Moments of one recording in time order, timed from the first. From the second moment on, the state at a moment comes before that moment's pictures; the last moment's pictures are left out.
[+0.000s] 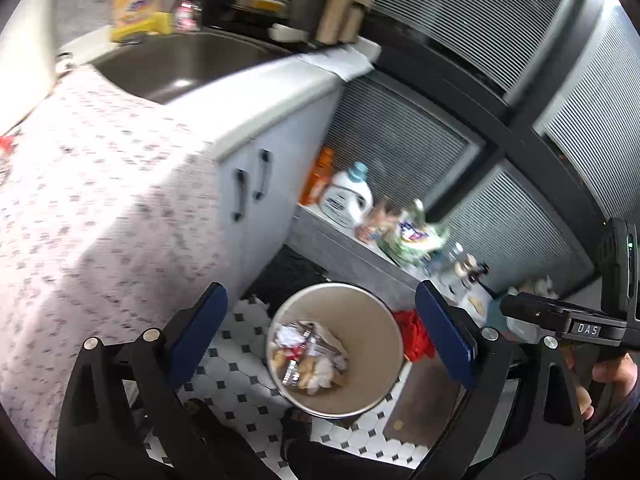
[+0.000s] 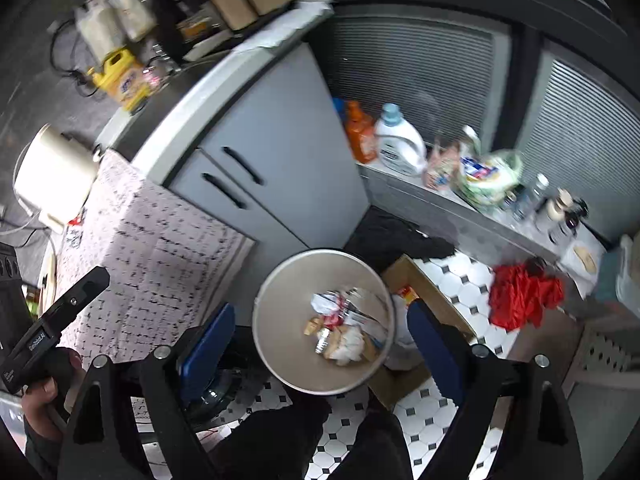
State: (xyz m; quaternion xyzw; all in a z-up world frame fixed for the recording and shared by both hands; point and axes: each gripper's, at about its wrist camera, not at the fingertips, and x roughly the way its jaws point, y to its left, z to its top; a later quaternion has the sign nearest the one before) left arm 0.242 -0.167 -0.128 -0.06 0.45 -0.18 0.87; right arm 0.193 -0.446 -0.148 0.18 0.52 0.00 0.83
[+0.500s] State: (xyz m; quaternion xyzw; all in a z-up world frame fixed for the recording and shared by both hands) left arm 0.231 -0.009 -0.101 -0.13 0.41 -0.05 0.90; right arm 0.270 -0.310 -0.093 0.13 0.47 0.11 0.87
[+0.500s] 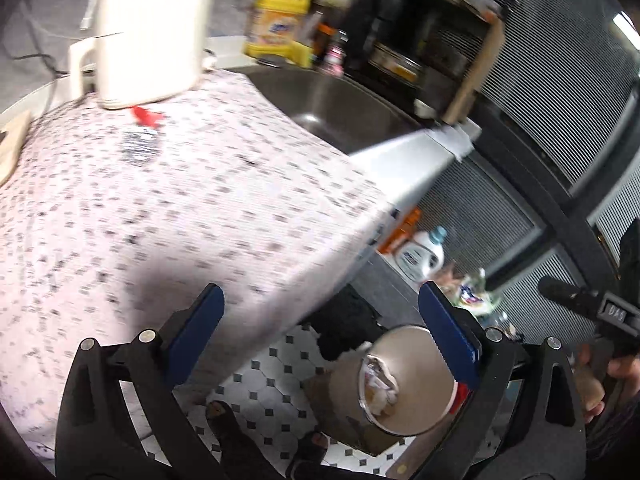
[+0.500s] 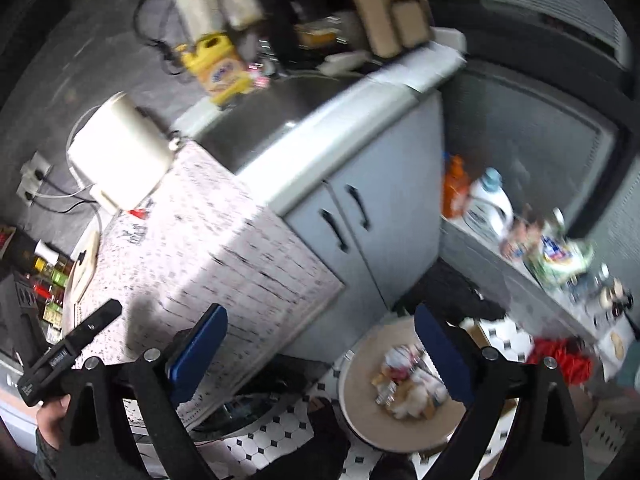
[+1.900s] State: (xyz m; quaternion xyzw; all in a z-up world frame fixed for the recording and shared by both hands) left arm 0.385 0.180 -0.152 -0.16 0.42 -0.04 0.89; right arm 0.342 -0.106 -0.095 0.08 0.47 0.08 0.88
